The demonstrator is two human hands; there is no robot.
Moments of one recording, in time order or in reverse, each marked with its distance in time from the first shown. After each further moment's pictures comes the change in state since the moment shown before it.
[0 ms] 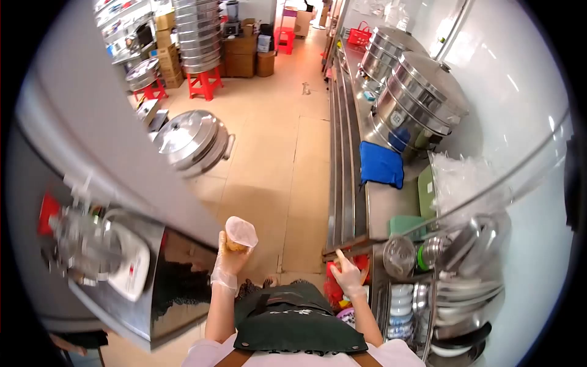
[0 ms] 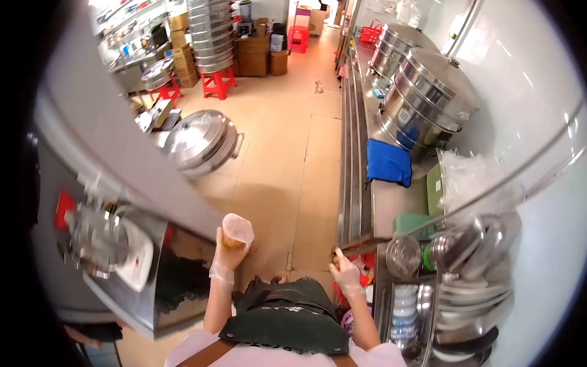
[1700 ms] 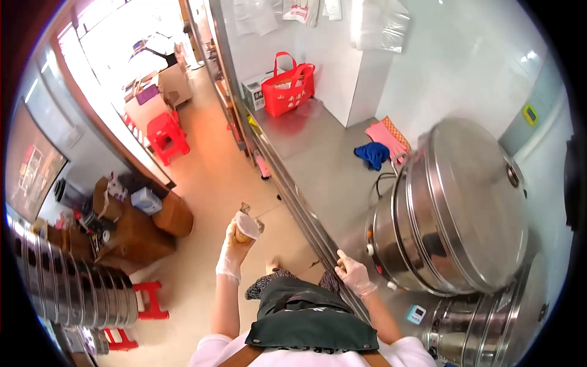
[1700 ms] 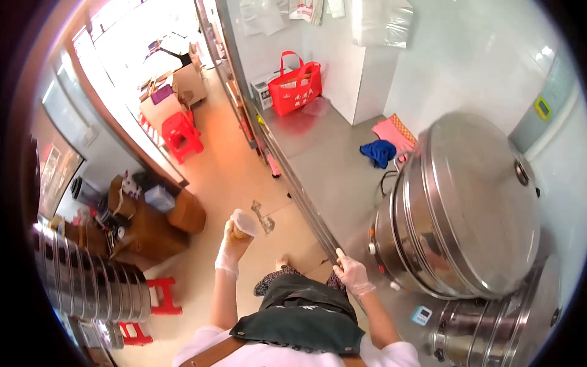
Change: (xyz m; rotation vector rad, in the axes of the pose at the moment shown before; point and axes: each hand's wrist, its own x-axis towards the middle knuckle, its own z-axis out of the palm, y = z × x) left_hand 1.568 -0.069 0.920 0.793 -0.366 -0.359; right_hand 1.511 0.427 0.041 0.047 0.228 0.360
